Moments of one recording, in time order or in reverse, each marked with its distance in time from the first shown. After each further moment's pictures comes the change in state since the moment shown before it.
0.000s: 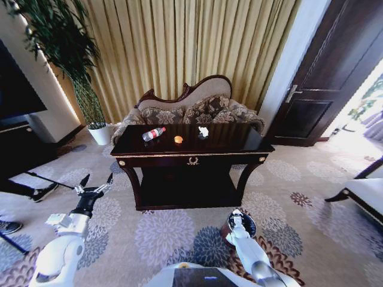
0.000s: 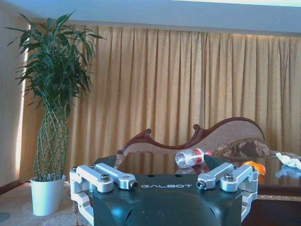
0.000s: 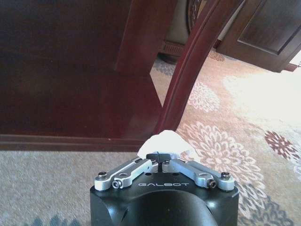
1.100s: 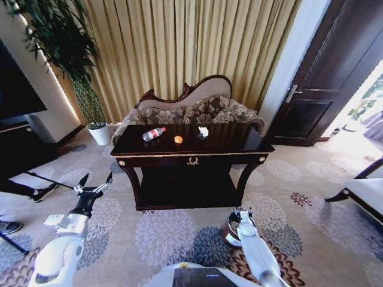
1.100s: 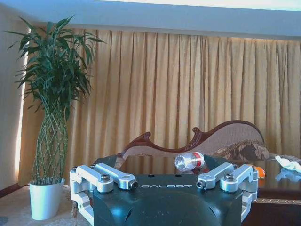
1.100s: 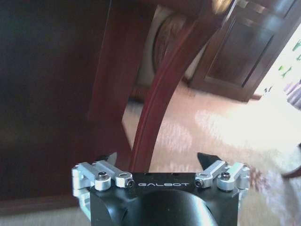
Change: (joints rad) left arm 0.000 -0.003 -0.003 -0.004 -0.001 -0.009 0.005; right arm -0.185 -0.037 0.050 0.512 0.062 -0.136 0.001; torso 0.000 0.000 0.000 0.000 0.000
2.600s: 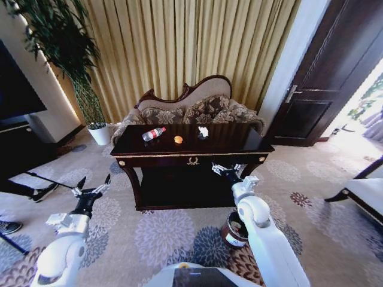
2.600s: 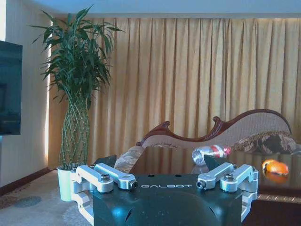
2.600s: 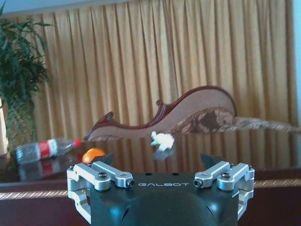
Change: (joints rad) left arm -0.013 0.003 -0.002 -0.117 0.008 0.181 -0.167; right arm -0.156 -0.084 -0.182 1.008 0.433 -0.285 -0.138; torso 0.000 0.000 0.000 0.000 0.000
